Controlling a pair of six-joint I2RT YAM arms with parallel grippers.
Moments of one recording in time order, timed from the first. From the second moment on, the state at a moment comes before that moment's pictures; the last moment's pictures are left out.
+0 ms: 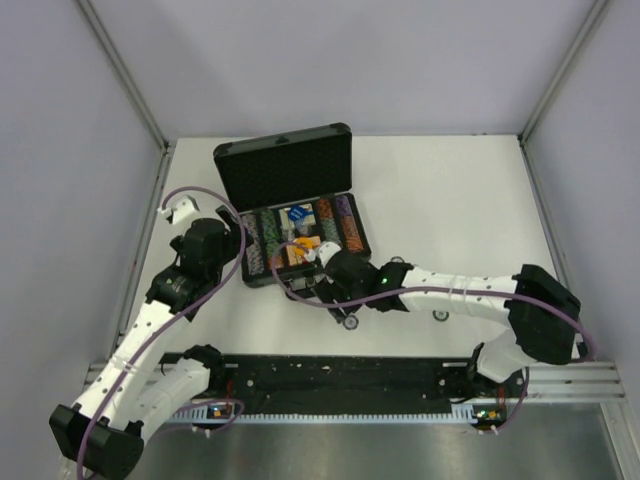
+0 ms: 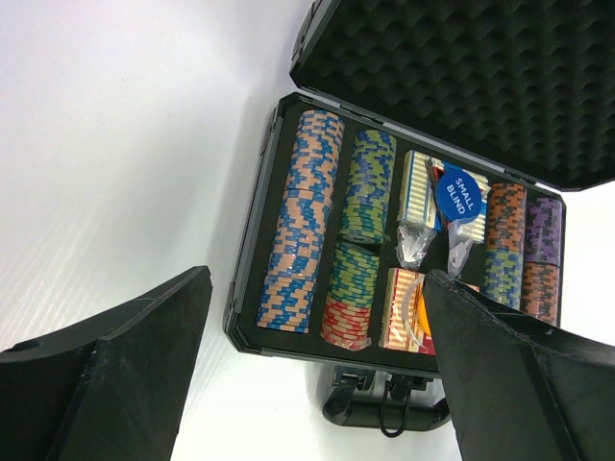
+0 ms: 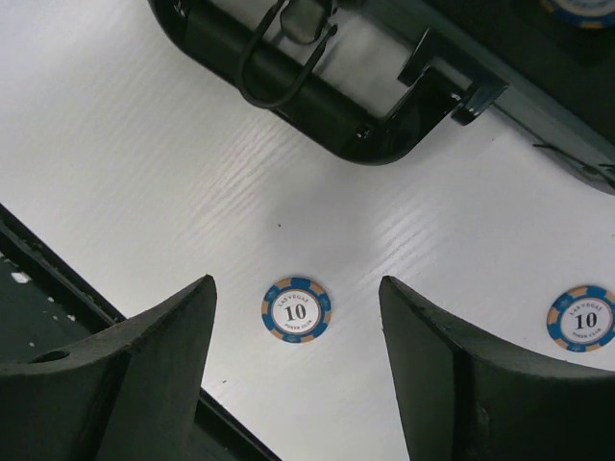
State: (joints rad) left arm -0.37 0.82 0.80 -0.53 -0.48 -0.76; right arm 1.10 1.49 0.97 -0.39 0.15 0.26
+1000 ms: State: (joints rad) left arm -0.37 0.82 0.79 -0.52 -0.48 -0.76; right arm 1.14 1.68 0.97 -0.47 0.17 0.32
